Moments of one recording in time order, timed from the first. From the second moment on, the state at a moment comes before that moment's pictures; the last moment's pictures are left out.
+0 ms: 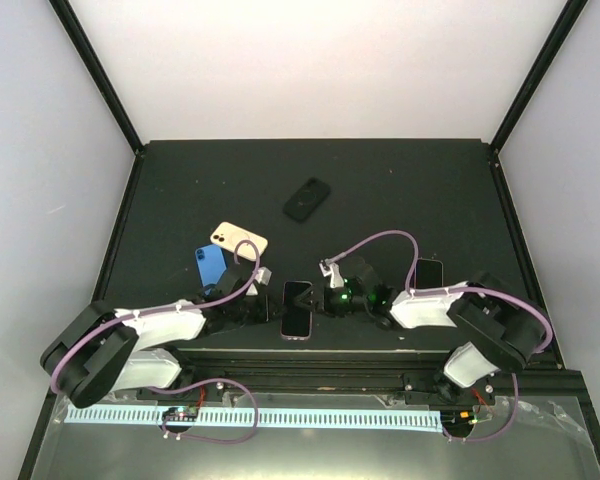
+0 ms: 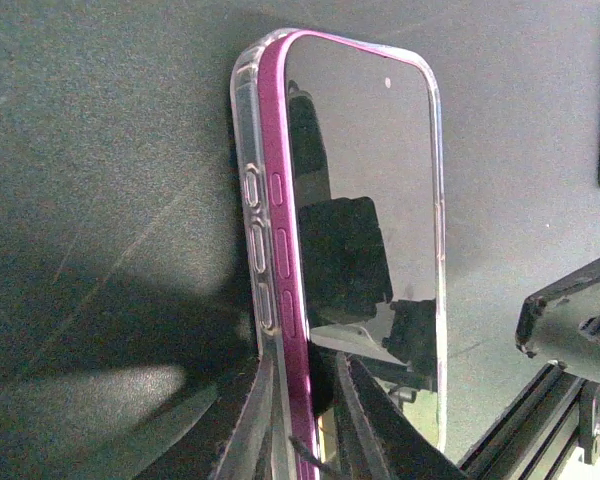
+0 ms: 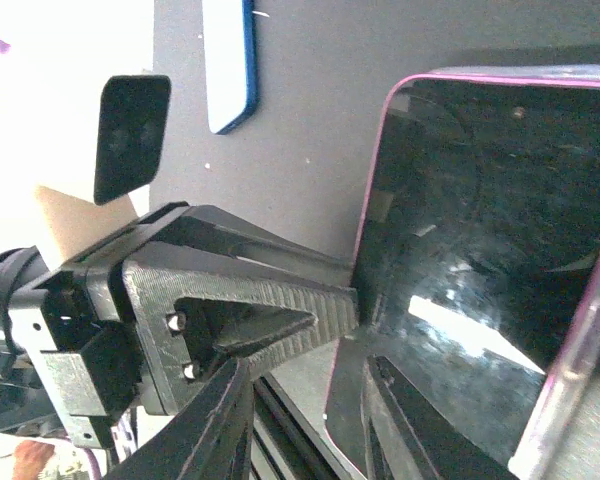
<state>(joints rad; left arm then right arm) -0.67 1.25 0.30 0.11 0.36 -0.81 0.87 1.53 0.49 0.45 -0.45 1.06</state>
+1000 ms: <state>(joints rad) -0.67 1.24 0.29 0.13 0.36 -0.81 0.86 1.62 0.57 0.27 -0.35 1.02</state>
